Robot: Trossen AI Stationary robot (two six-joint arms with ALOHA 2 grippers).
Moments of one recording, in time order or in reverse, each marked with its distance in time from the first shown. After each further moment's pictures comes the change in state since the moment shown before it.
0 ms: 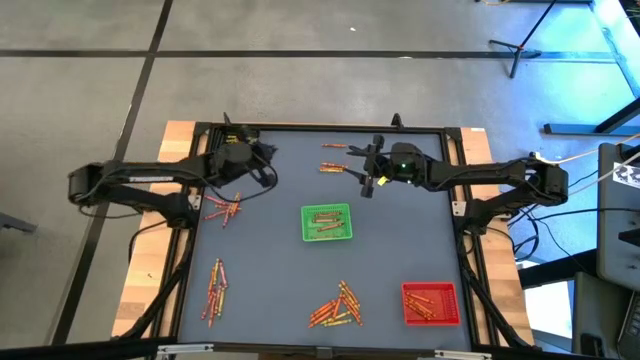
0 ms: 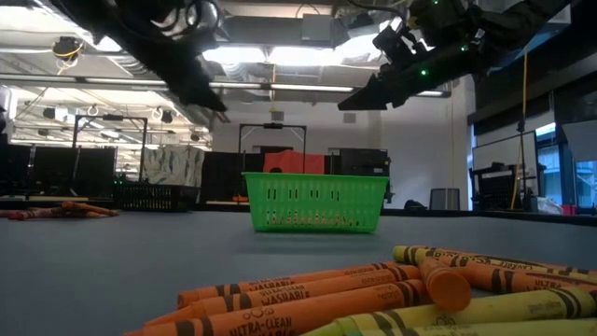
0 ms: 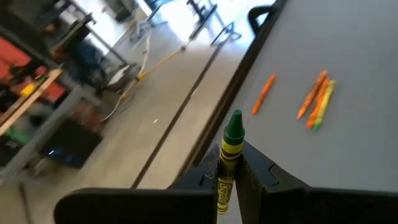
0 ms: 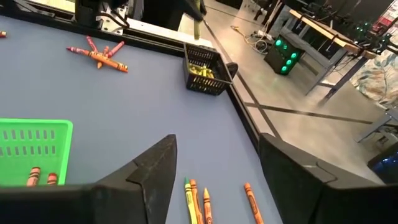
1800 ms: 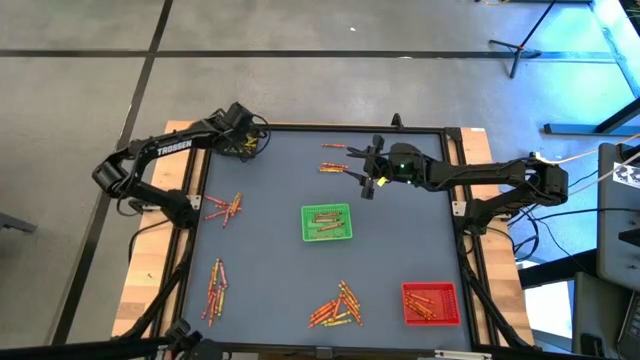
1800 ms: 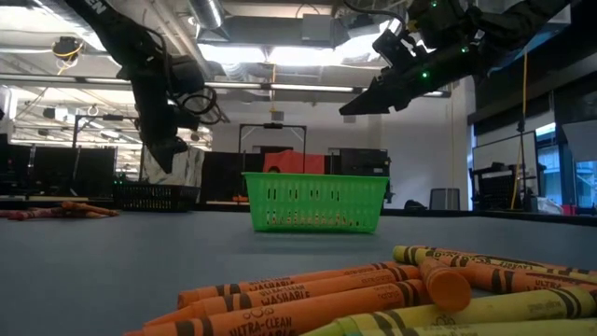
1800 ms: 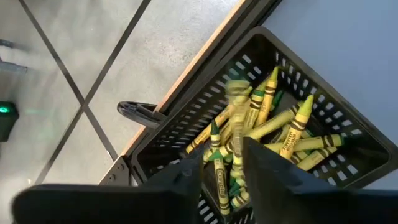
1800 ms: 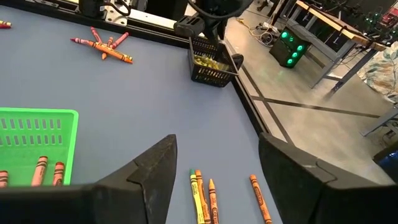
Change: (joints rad) left arm 0.564 0.308 0.170 -0.441 0.105 -0.073; right arm 0.000 0.001 0.000 -0.035 -0.007 0.006
